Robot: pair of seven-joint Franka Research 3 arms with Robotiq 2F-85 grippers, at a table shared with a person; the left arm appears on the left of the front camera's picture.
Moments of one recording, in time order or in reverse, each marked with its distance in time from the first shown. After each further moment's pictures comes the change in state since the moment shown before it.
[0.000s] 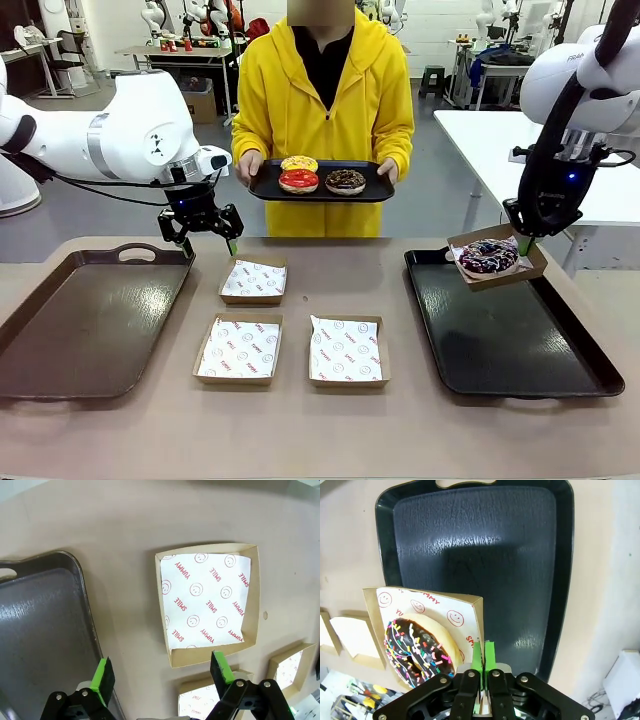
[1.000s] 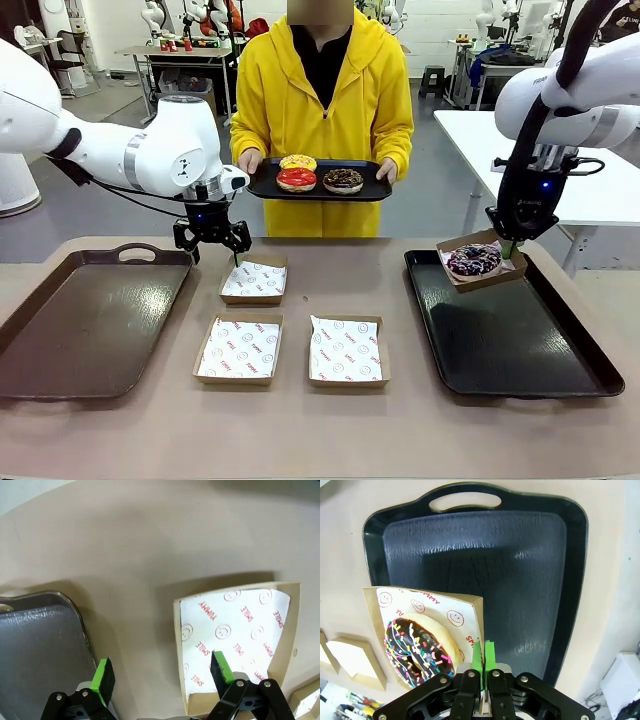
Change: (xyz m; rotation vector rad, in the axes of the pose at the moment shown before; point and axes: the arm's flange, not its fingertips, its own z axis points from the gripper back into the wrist) left arm 0.038 -0.007 -0.057 0.120 0.025 -0.012; right arm 0.049 0.007 -0.035 -0.019 0.017 0.001
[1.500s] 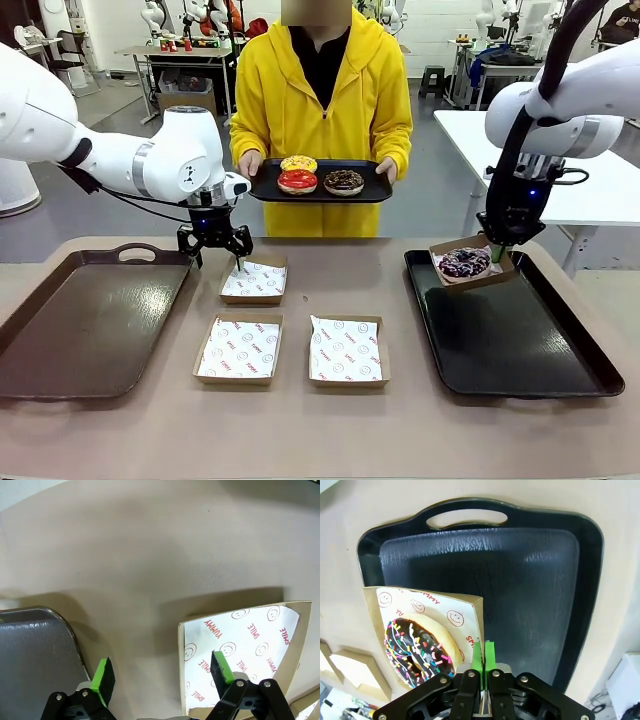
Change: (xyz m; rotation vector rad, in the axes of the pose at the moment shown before) left arm 0.012 0.002 -0.019 -0.012 0.021 0.022; right arm 0.026 0.000 -0.026 0.030 0.022 -0.018
